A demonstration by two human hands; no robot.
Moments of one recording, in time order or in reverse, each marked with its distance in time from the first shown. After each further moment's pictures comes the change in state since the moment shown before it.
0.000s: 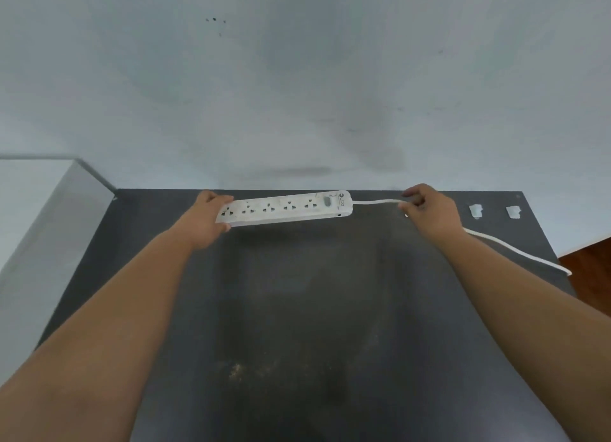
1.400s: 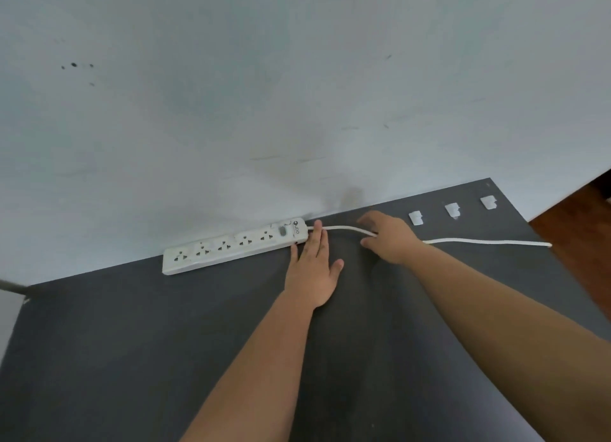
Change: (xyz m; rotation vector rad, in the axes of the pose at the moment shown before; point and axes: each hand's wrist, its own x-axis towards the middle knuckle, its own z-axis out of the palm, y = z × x) left_hand 0.076 0.182 0.152 0.139 -0.161 0.366; right_hand 0.043 0.017 0.045 -0.084 -0.231 0.170
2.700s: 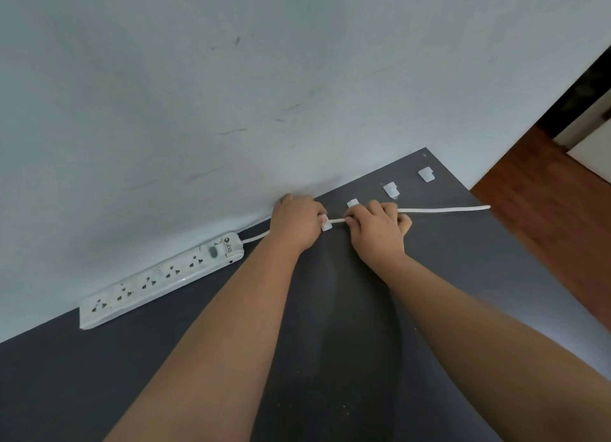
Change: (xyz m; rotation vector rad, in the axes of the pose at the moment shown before) left_hand 0.107 0.095 -0.035 0.178 0.097 0.233; right_hand -0.007 0.081 -0.002 -0.169 0.556 0.090
